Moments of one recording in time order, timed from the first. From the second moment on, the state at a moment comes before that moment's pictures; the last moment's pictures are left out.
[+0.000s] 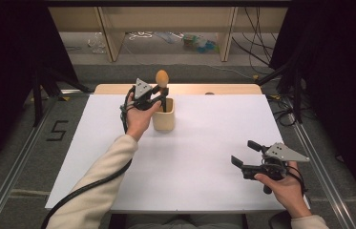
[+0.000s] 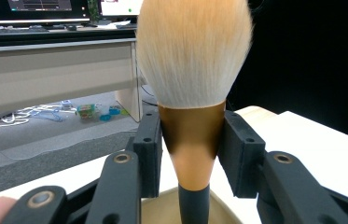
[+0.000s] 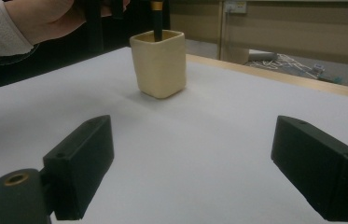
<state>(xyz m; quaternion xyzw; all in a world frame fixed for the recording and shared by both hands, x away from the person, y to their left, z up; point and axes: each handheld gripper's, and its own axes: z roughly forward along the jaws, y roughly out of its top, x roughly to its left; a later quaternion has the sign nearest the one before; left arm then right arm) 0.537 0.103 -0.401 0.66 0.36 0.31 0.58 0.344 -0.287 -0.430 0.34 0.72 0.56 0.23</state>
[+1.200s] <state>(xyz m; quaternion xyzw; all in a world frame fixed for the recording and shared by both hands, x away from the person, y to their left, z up) 0.526 0.102 -0.385 0.64 0.36 0.32 0.60 0.344 -0.287 -0.430 0.34 0.72 0.56 0.23</state>
